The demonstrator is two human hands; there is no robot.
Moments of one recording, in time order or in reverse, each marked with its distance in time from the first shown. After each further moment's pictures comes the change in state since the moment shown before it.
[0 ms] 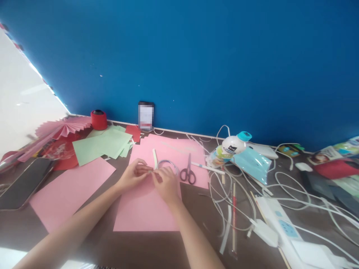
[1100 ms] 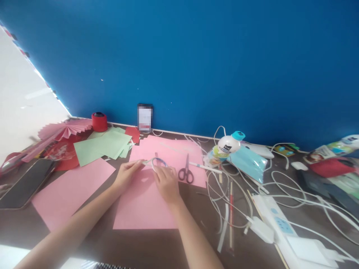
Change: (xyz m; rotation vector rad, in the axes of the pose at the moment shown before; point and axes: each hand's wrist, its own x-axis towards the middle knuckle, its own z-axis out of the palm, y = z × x) left_hand -0.002 0.004 0.001 -0.130 0.318 -0.011; right_hand -0.002 0.008 -0.004 -0.231 0.130 -0.248
